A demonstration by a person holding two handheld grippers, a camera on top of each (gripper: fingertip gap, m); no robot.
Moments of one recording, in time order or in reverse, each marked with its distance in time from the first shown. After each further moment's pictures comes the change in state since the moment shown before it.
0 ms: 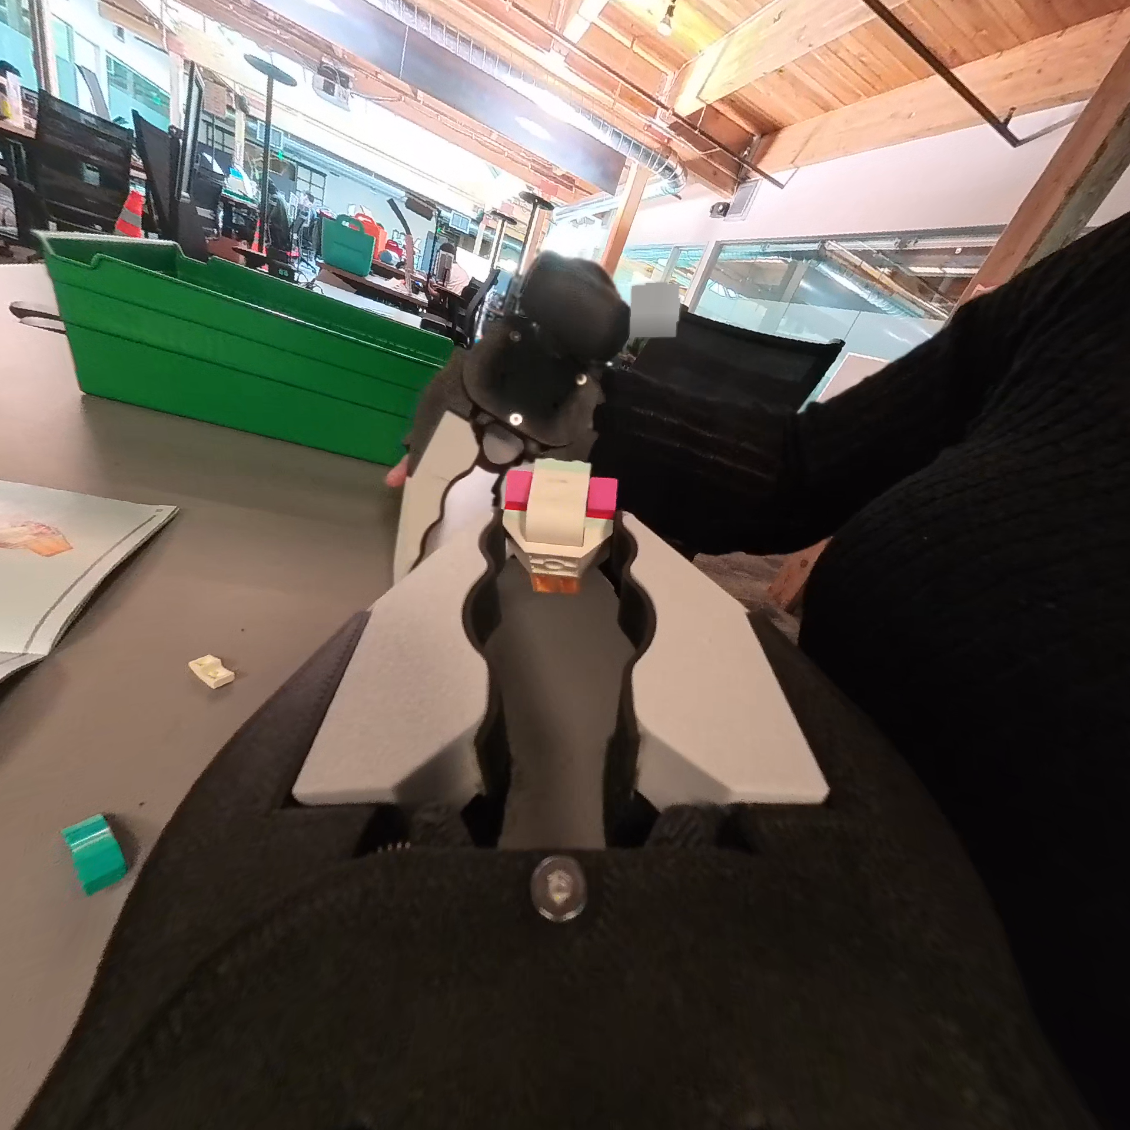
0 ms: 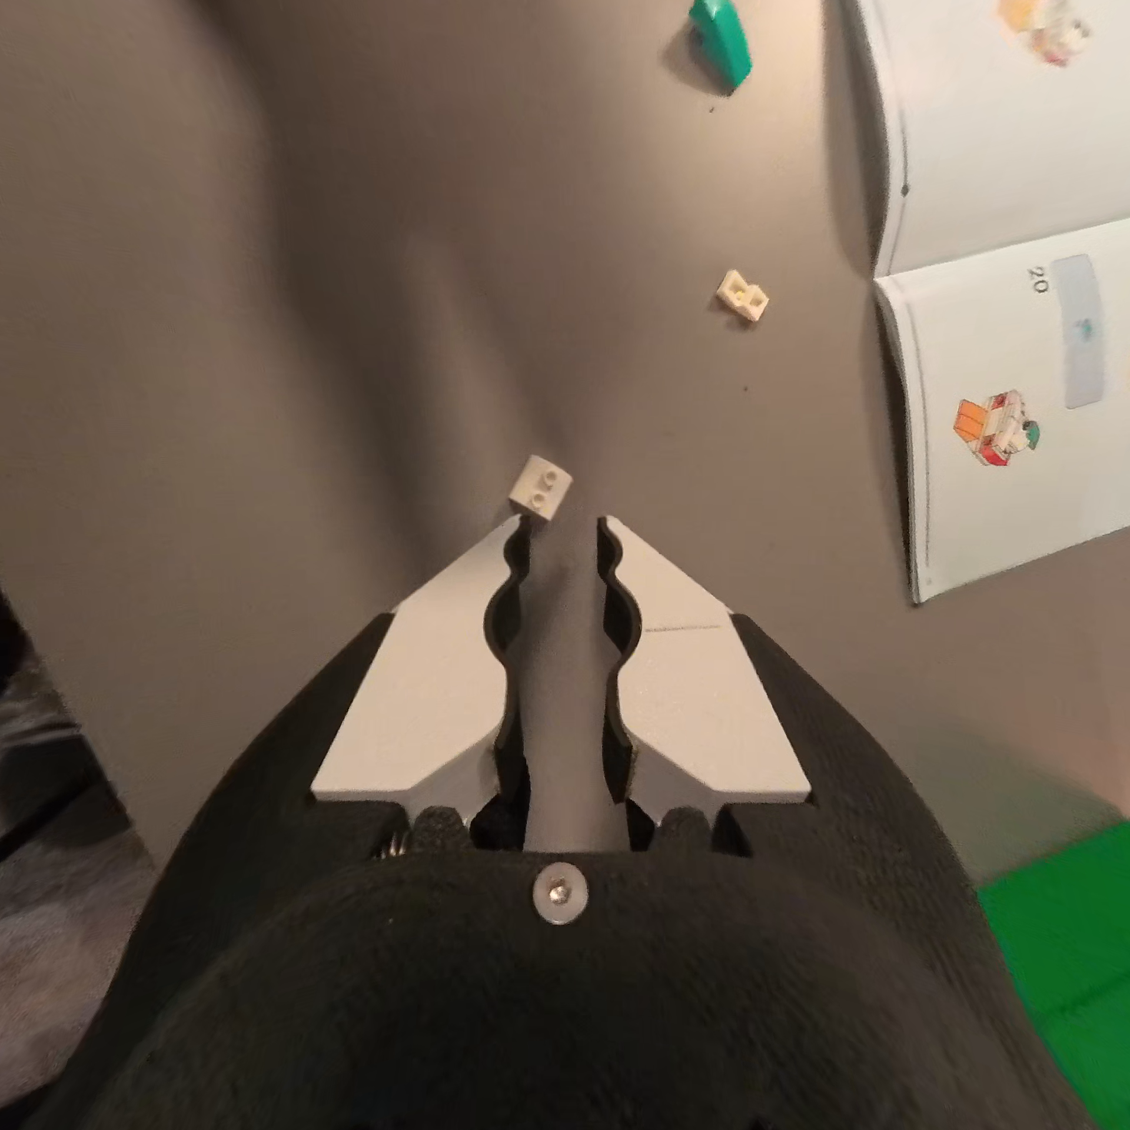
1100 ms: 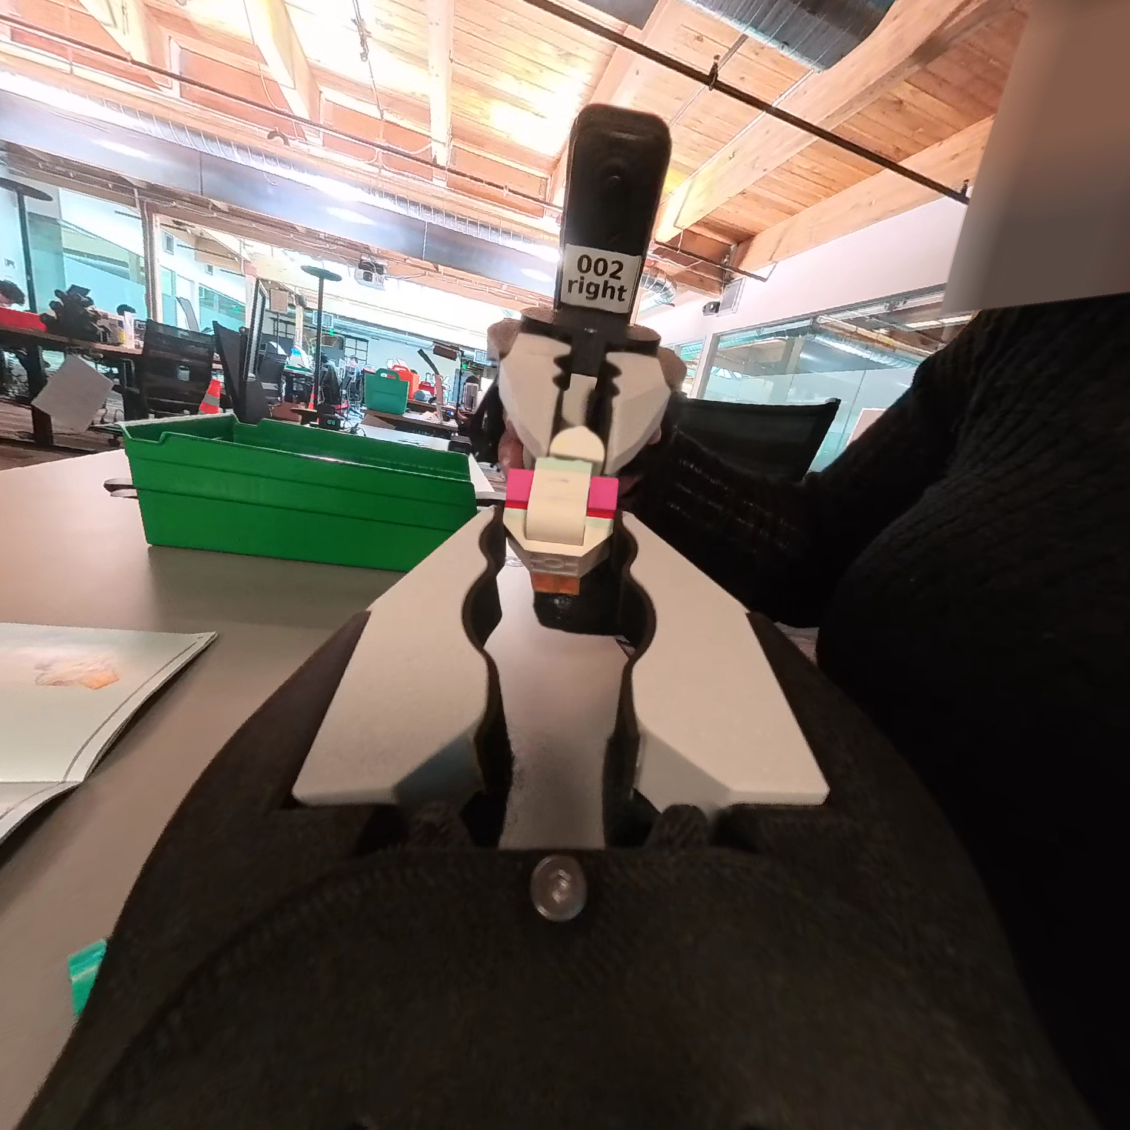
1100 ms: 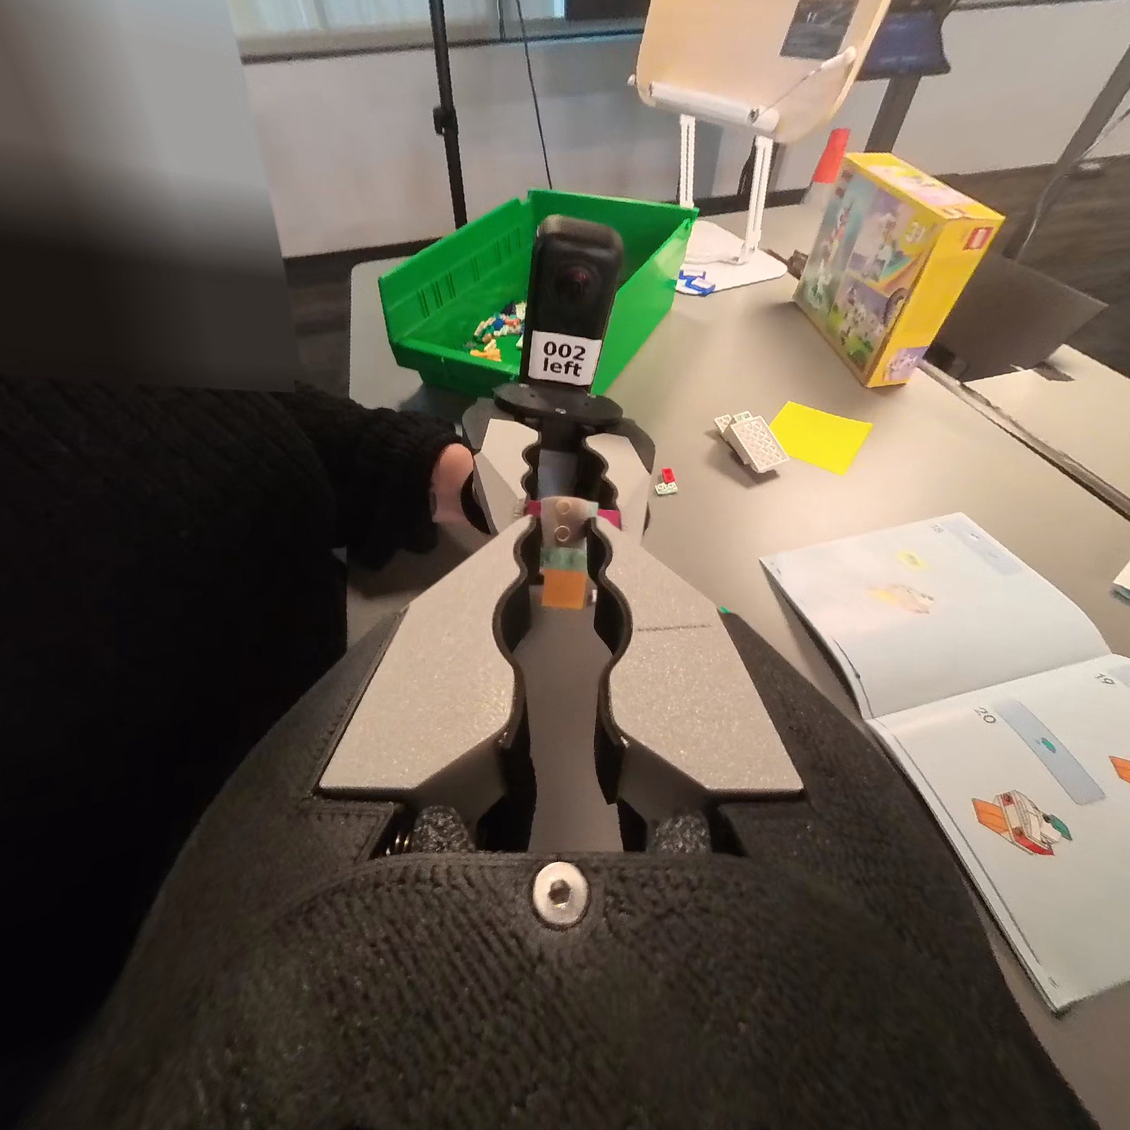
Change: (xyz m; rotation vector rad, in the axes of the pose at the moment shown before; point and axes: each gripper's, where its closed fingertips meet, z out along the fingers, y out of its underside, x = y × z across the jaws) left arm 0.015 -0.025 0.003 0.186 -0.010 0.155; right arm -0.023 -0.150 -0.110 0.798 -0.177 0.138
